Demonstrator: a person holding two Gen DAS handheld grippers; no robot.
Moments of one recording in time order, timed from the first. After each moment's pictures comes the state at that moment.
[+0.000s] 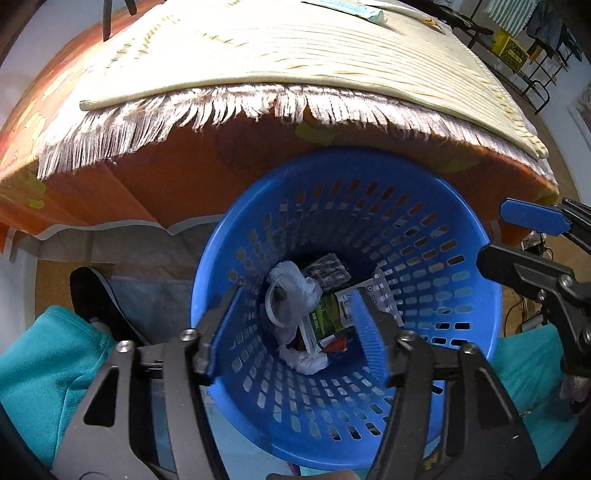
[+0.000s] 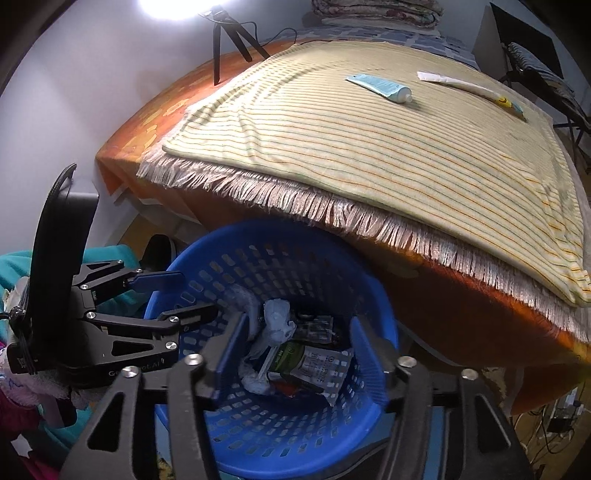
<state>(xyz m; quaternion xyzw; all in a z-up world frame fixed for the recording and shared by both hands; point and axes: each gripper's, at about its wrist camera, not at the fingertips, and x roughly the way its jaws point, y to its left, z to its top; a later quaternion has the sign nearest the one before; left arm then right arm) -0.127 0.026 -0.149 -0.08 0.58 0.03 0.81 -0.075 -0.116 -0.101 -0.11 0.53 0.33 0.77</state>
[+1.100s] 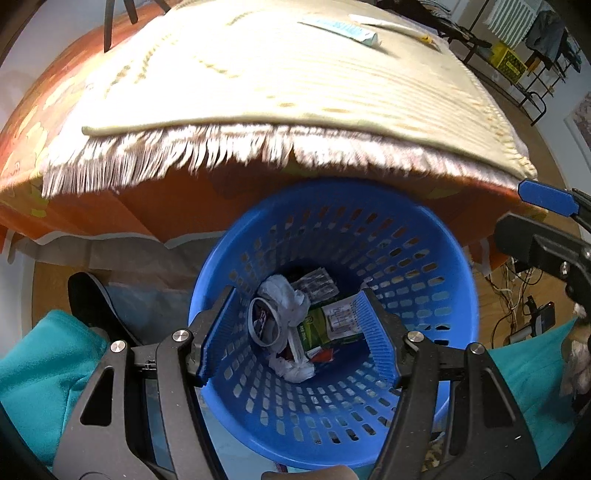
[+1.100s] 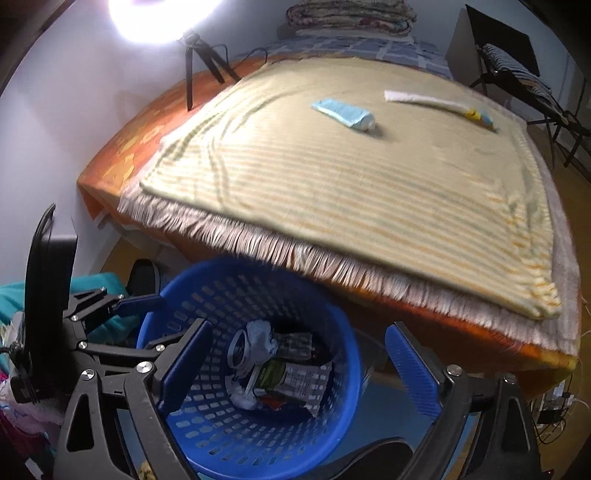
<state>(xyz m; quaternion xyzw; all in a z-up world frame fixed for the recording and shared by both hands) -0.116 0.024 -0.123 -0.10 0.57 0.03 0.82 -0.051 -0.127 -0.068 -0.10 0.52 0.29 0.80</state>
